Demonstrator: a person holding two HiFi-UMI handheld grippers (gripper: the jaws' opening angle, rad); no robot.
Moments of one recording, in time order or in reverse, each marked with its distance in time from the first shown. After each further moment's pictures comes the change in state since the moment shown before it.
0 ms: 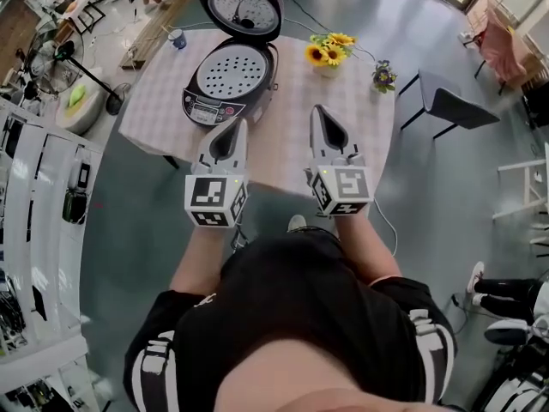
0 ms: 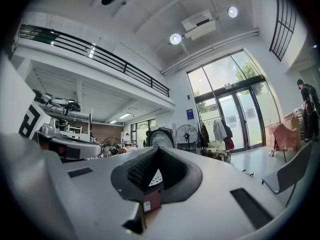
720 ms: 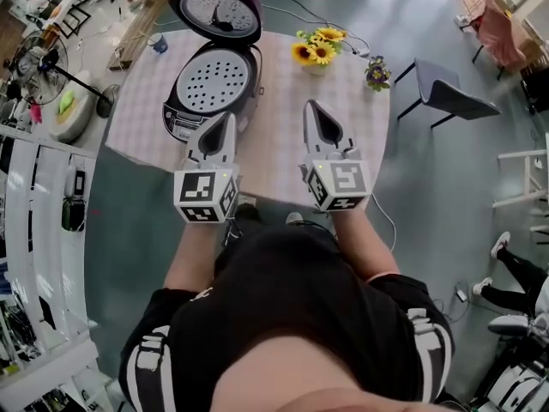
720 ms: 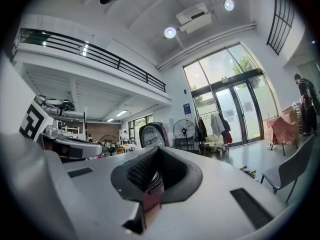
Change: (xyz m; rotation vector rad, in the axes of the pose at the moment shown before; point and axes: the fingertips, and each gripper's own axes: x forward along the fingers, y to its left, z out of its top) left arm 0.084 0.017 -0.010 0.004 0.069 -0.015; right arm 0.055 -0.056 -0.023 0.048 0.054 -0.018
